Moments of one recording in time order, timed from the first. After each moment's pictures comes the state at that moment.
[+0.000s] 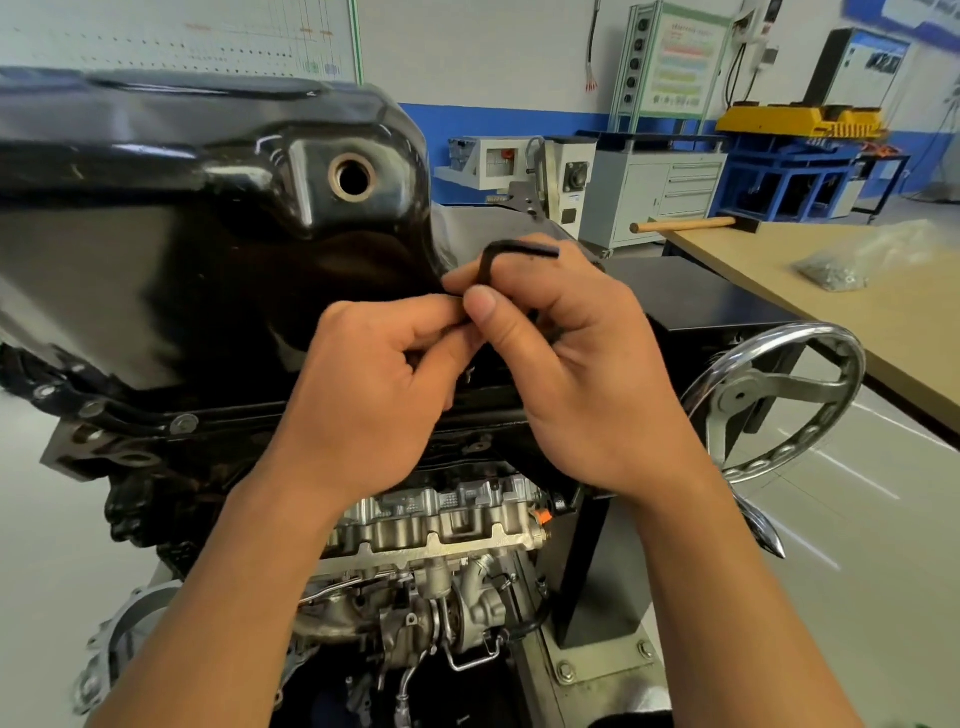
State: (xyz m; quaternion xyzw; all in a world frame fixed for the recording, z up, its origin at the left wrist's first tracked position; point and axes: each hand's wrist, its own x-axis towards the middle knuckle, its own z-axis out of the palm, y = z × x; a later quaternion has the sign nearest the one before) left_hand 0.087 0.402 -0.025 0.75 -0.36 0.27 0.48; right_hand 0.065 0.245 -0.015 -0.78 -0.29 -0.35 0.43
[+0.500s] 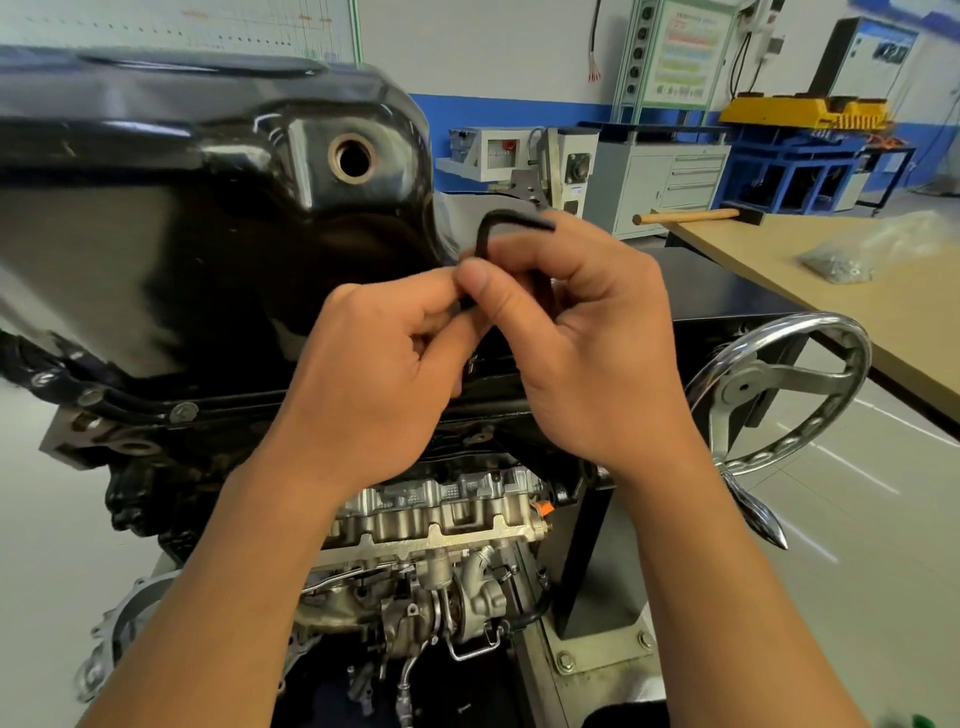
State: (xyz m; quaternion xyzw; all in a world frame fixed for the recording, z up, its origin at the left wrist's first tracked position) left_hand 0.087 0.401 -0.024 0.77 -0.35 0.29 0.45; right_hand 0.066 0.250 -0.011 -0.75 -0.27 -0.40 0.46
